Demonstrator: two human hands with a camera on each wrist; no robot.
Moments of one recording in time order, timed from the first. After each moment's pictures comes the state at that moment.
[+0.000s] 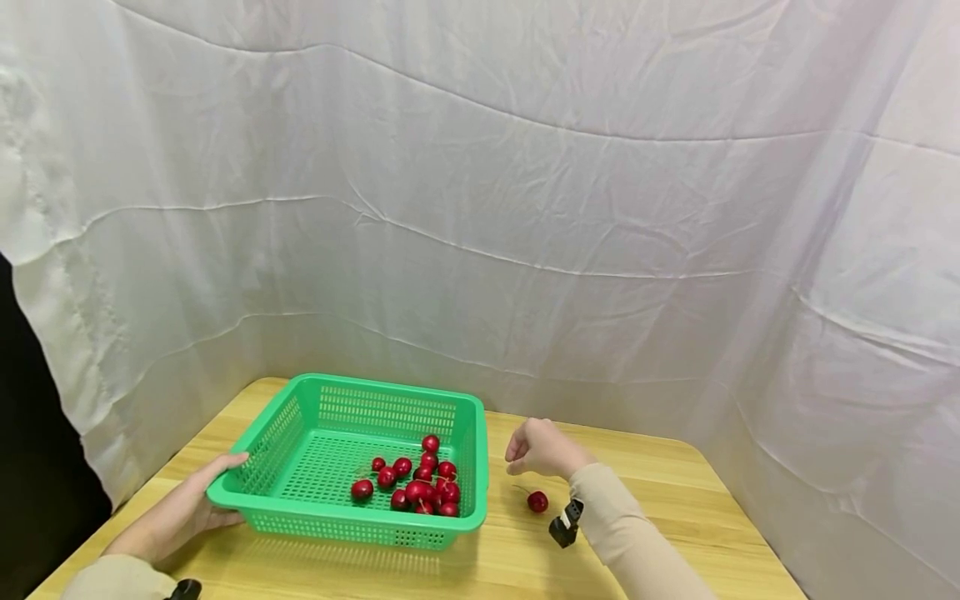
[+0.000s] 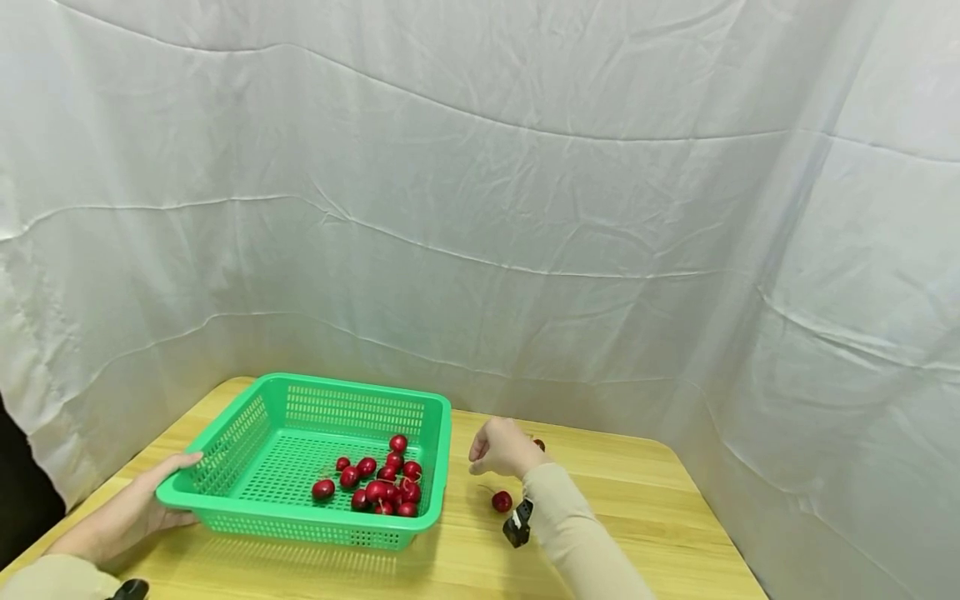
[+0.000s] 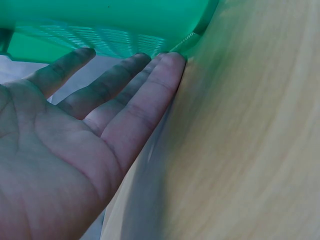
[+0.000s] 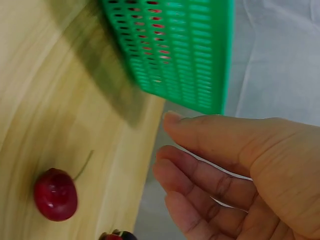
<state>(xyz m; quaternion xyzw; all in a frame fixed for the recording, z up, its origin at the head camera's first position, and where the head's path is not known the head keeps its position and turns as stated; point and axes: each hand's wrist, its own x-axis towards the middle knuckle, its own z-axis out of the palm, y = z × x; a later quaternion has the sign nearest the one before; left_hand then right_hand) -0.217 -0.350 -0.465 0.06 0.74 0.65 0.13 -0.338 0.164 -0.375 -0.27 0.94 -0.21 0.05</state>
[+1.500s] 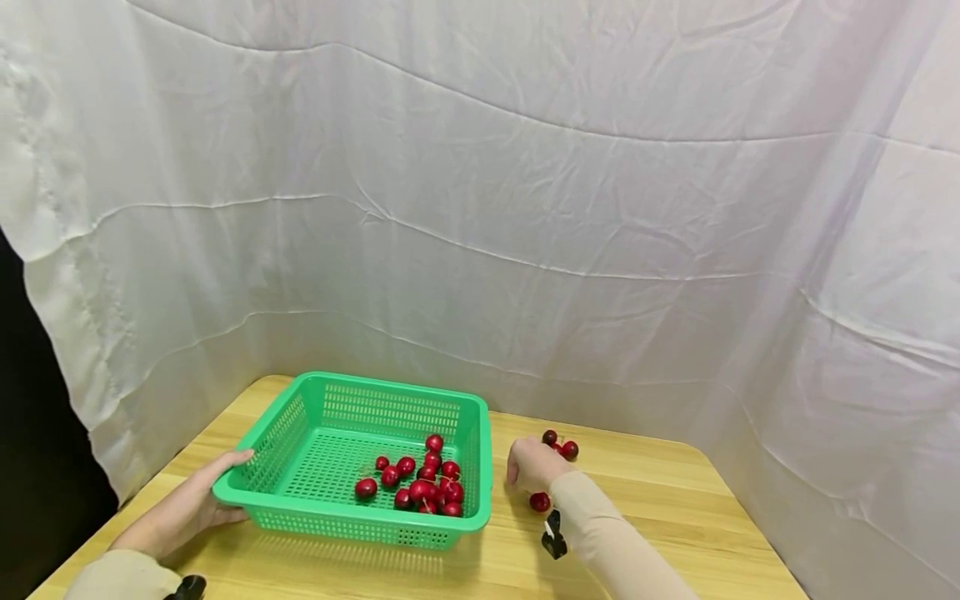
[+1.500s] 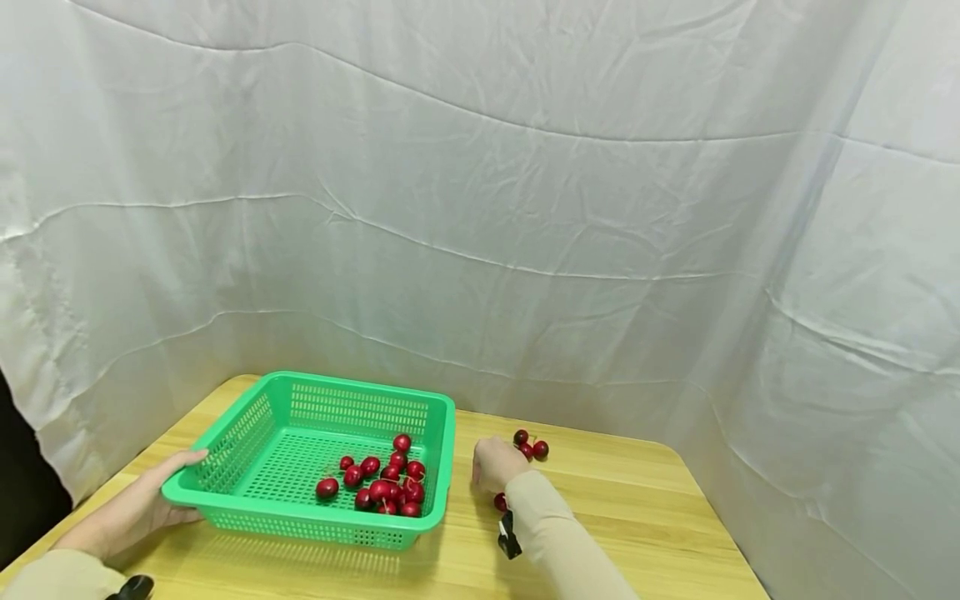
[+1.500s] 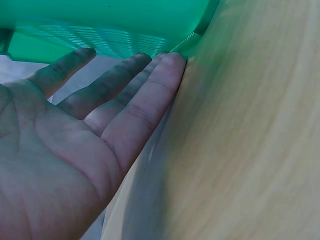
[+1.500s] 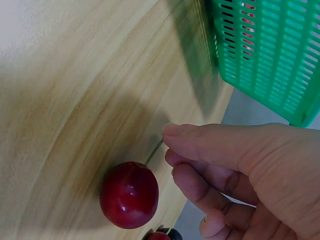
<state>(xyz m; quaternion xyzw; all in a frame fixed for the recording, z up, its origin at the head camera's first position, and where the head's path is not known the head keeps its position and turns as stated) -0.215 -0.348 -0.464 0.05 0.74 0.65 0.12 -0.351 0.153 -0.419 -0.28 0.96 -0.10 0.02</state>
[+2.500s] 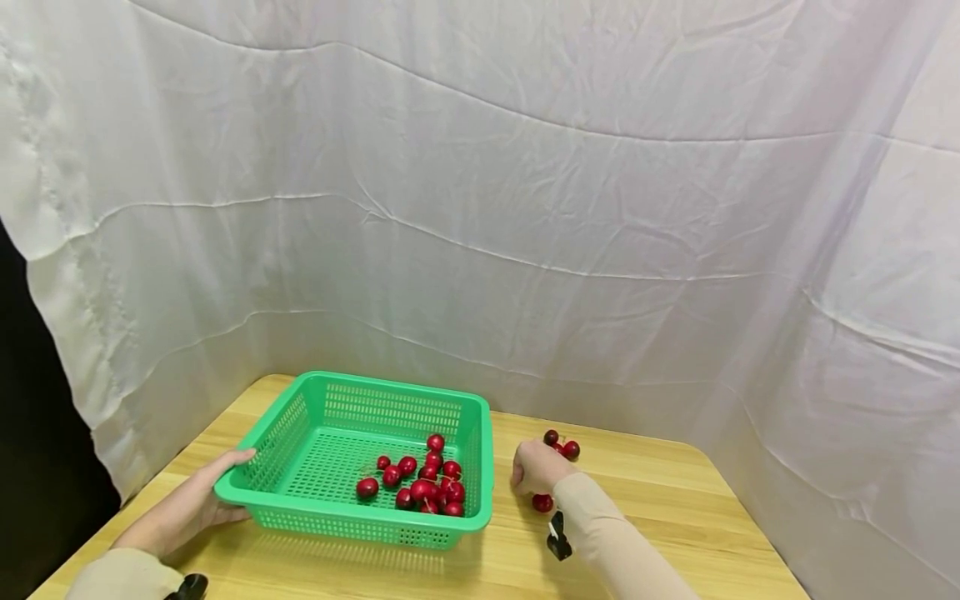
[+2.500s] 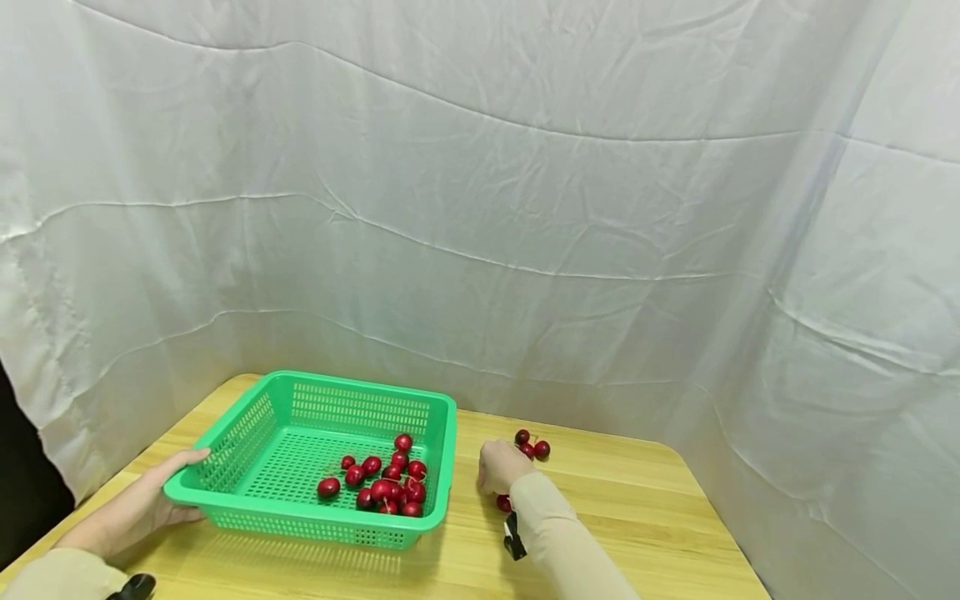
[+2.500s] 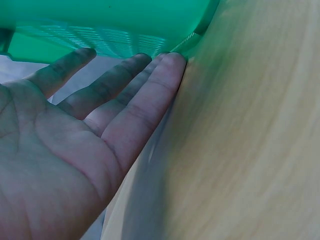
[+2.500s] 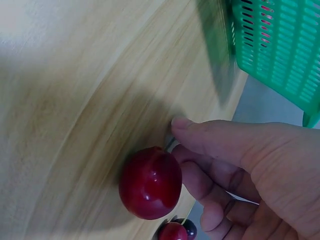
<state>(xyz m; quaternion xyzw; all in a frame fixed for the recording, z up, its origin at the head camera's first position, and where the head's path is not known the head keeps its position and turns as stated) -0.213 -0.345 -0.464 0.05 0.75 0.65 0.11 -0.356 0.162 -0.428 -0.30 0.95 -0.11 0.01</state>
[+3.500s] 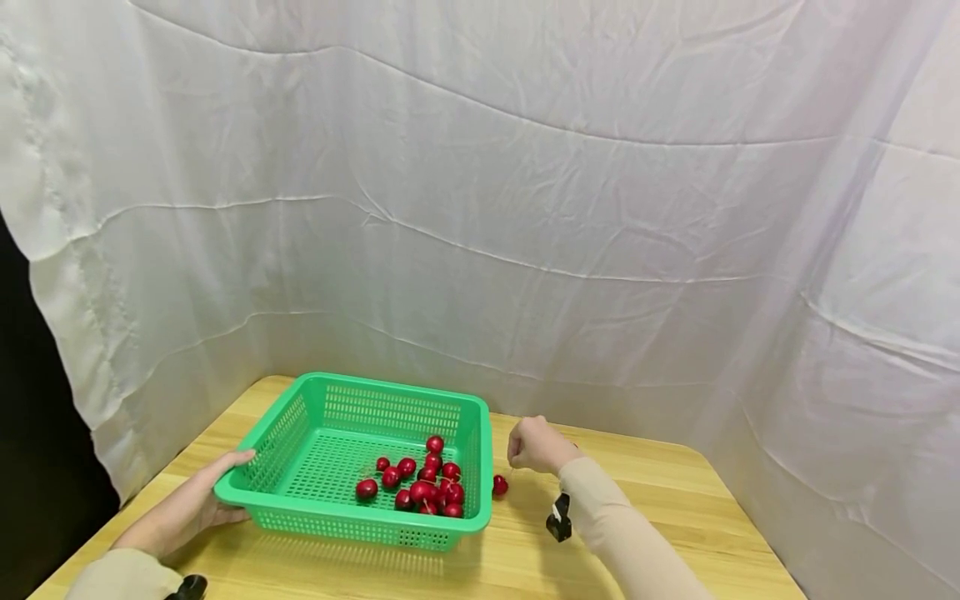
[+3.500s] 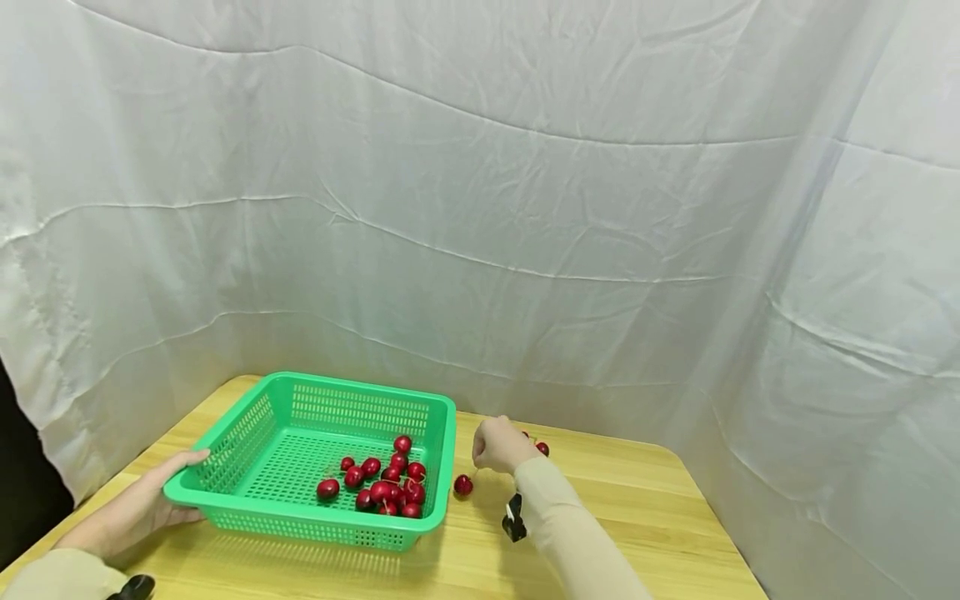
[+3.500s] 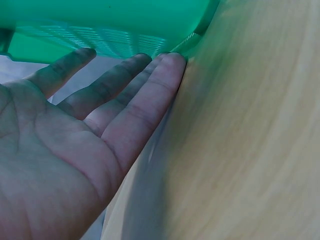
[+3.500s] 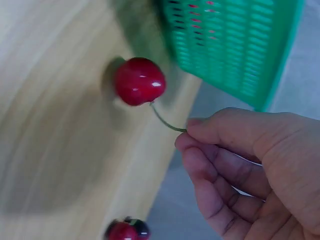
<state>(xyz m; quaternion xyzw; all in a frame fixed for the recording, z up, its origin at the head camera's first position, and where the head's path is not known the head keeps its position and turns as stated) -0.214 -0.344 -0.463 0.04 0.75 0.65 0.12 -0.365 0.156 -0.392 -0.32 0.93 -0.14 -0.02</state>
